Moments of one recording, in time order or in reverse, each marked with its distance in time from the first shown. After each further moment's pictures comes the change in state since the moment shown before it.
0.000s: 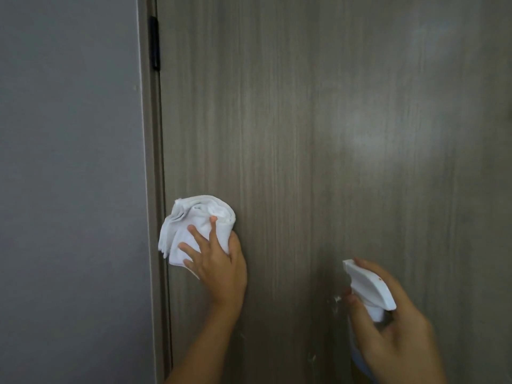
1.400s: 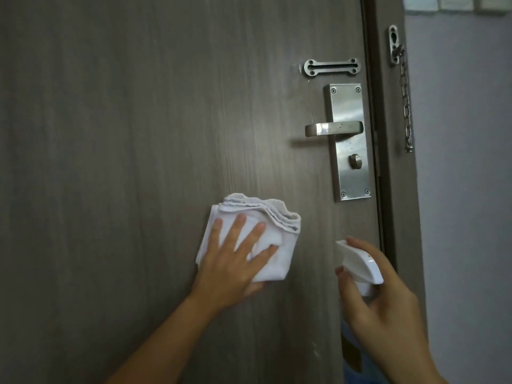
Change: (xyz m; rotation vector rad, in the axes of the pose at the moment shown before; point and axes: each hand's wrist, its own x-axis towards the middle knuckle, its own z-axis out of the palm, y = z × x) left_hand -0.106 0.205 0.112 0.097 -0.062 1.405; right_hand 0.040 -0.008 -0.226 -0.322 0.229 0.062
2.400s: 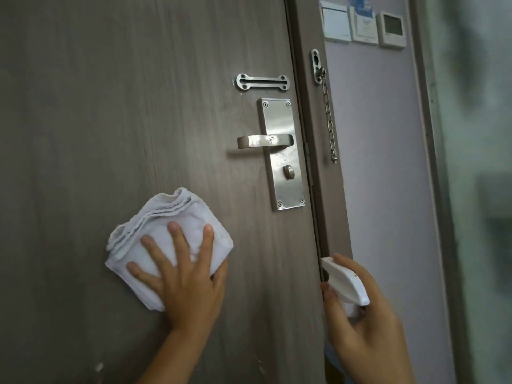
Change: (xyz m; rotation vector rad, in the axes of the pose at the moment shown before) left_hand 0.048 0.074 0.009 -0.066 0.002 -0.723; right_hand -0.005 0.044 -0.050 -0.082 0.203 -0.017
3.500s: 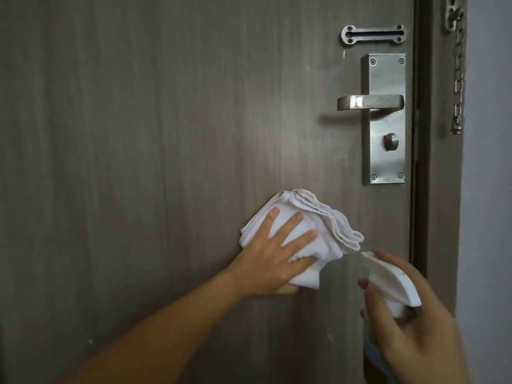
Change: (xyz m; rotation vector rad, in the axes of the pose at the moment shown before) left_hand -0.007 -0.060 -0.008 0.047 -0.182 0.965; right_hand -0.041 -0.034 0.039 0.131 -0.176 0.063
